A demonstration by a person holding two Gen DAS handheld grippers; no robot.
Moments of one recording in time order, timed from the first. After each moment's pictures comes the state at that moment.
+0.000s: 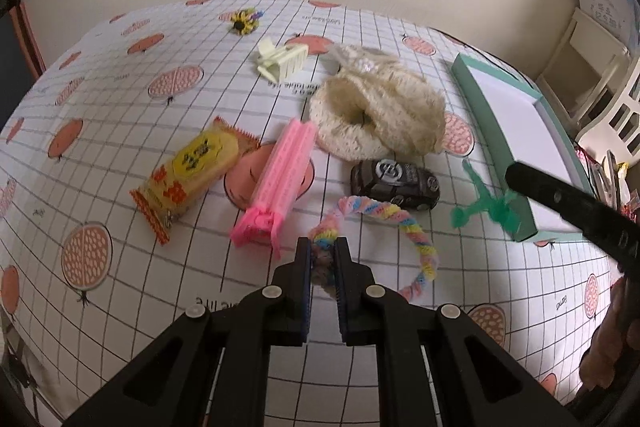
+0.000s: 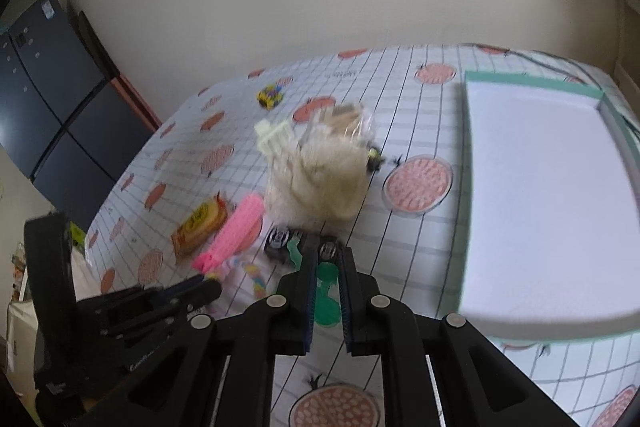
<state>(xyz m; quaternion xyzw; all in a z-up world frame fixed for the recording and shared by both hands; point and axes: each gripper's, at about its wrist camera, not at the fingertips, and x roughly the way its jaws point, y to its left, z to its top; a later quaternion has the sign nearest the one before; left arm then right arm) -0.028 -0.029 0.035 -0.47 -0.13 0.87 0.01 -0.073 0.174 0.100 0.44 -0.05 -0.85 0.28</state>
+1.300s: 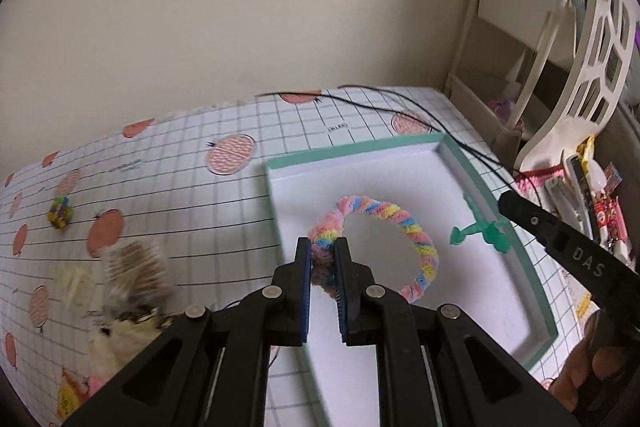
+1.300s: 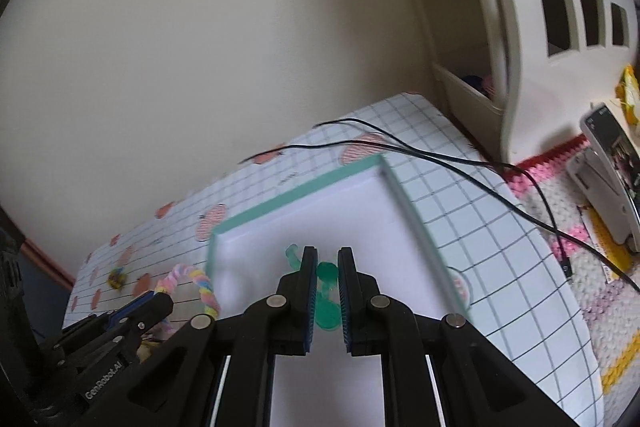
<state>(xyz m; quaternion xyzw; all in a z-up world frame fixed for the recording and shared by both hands) -0.202 0.181 0.119 -0.42 -0.03 0.90 0.14 -0.179 0.376 0.097 0.37 -0.19 -0.91 0.03</state>
